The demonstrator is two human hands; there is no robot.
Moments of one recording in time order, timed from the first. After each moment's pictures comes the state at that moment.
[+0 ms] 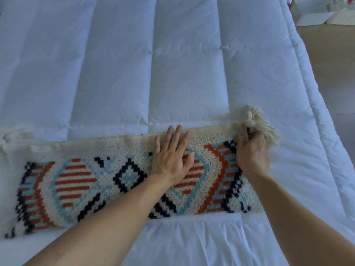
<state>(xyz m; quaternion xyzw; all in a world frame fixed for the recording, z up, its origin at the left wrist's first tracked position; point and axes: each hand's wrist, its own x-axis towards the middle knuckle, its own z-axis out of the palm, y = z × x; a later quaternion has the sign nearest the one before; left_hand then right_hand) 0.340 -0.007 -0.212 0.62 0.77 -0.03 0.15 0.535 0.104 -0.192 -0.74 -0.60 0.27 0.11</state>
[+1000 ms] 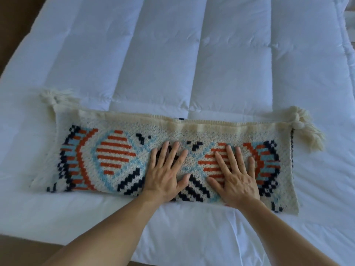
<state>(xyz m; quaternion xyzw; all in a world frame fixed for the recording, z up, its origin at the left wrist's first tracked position) 0.284 -0.159 -0.239 0.59 0.80 -0.06 0.11 0.492 -0.032 -0.239 -0.40 -0.90 0.11 -0.15</state>
